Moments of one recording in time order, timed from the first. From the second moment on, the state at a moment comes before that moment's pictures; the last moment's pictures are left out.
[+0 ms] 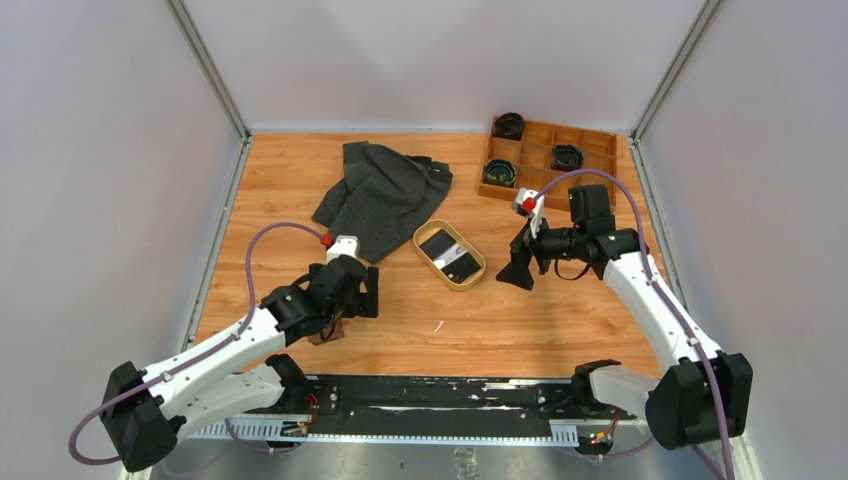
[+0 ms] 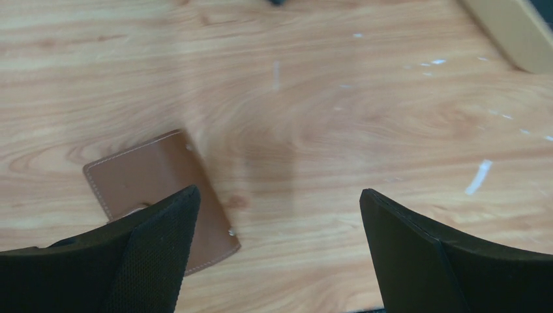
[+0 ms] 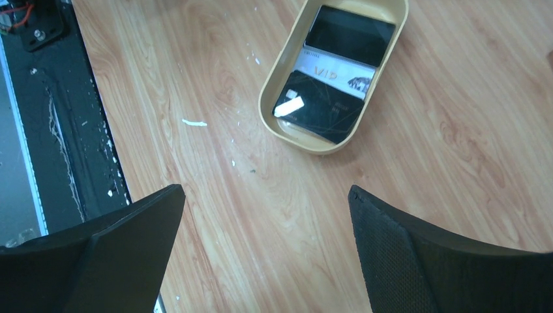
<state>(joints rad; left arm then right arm) -0.79 0.87 0.63 -0.62 -0.36 -0.57 0.20 1.13 0.94 -0.65 -0.86 -0.54</state>
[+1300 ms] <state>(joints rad) -0.63 1.15 0.51 -0.54 -0.61 -0.76 0.20 1.16 0.88 -0.63 -0.84 -0.59</state>
